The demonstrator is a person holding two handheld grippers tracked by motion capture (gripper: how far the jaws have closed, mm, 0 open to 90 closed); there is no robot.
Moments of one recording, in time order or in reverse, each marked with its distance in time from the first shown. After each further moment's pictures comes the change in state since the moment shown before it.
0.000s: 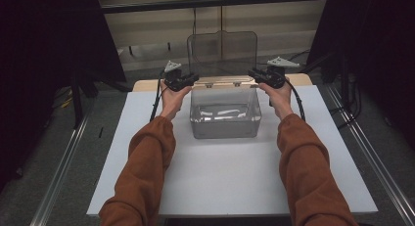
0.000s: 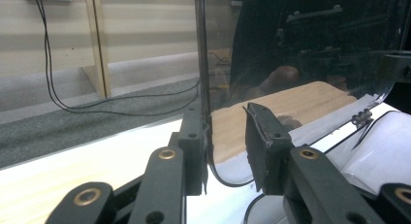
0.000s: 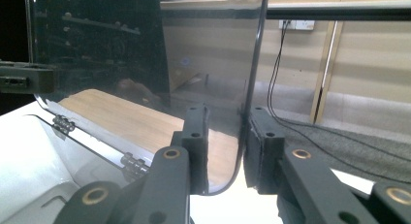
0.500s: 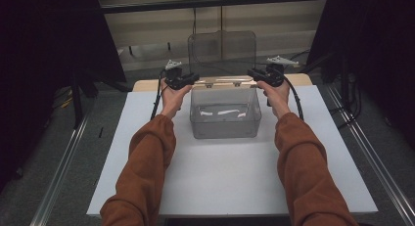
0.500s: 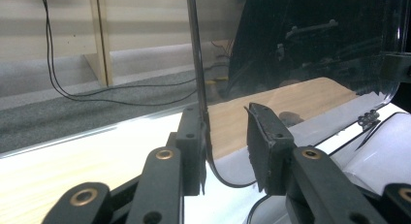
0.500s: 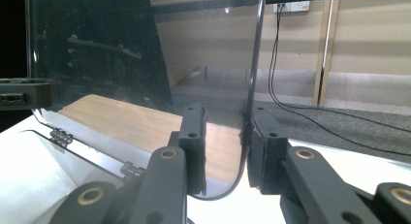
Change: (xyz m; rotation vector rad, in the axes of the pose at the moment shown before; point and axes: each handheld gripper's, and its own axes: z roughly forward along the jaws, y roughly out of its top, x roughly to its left) left arm 0.001 0.004 0.003 0.042 0.011 -0.029; right arm 0.000 0.003 0.006 0.034 -0.023 0.096
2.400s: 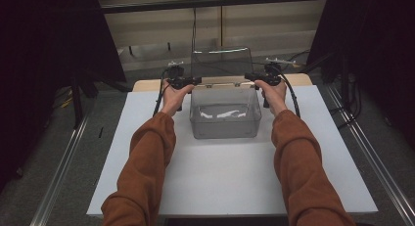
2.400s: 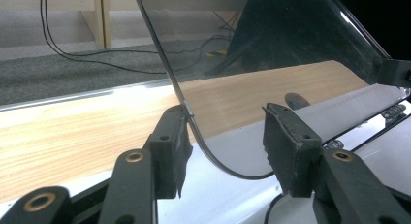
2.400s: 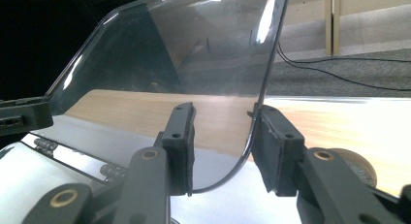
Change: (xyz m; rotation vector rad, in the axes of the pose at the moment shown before) left arm 0.004 -0.001 0.014 0.118 0.016 -0.107; right arm -0.010 -0.007 0.019 0.124 0.005 0.196
